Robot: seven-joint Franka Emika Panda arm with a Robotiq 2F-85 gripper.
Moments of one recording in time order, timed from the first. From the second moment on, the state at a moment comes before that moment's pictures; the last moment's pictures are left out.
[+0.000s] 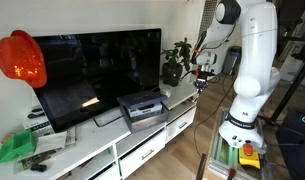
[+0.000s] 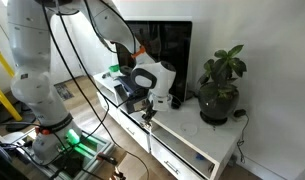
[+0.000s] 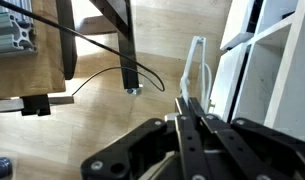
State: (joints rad) arm -0.45 0.36 -0.49 -2.34 0.36 2.31 0.45
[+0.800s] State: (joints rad) arm -0.51 0.57 -0.48 -2.25 0.40 2.29 0.52
